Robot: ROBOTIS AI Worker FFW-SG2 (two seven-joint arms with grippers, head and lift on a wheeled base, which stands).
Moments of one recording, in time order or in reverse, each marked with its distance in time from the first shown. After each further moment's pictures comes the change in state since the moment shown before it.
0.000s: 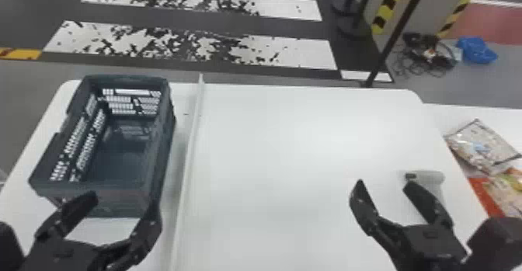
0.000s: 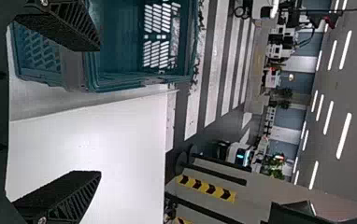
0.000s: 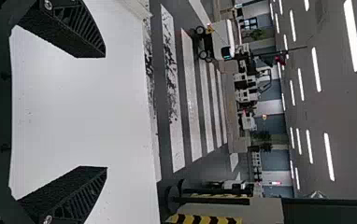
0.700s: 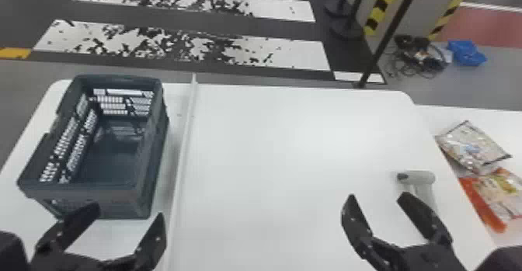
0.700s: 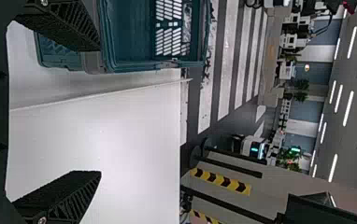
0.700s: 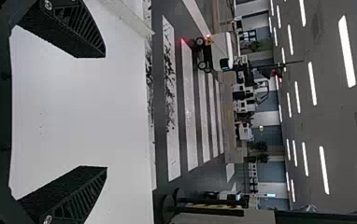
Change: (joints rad) left arm 0.032 0.024 -0.051 -0.048 -0.043 0.058 0.021; right arm 0.129 -0.072 0.042 -0.060 0.031 -0.108 -0.047
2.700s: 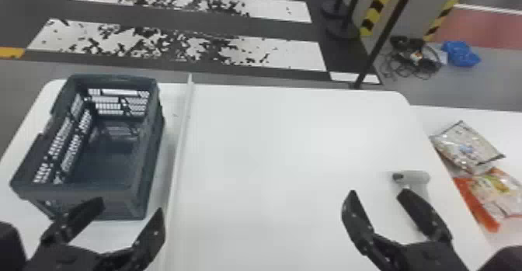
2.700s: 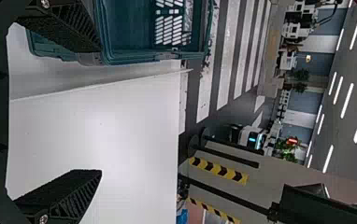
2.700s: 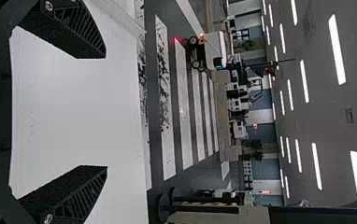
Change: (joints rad) left arm -0.057 0.002 0.021 0.046 0.053 0.006 -0.055; right arm 0.007 0.000 -0.013 -0.007 -0.020 -0.022 0.001
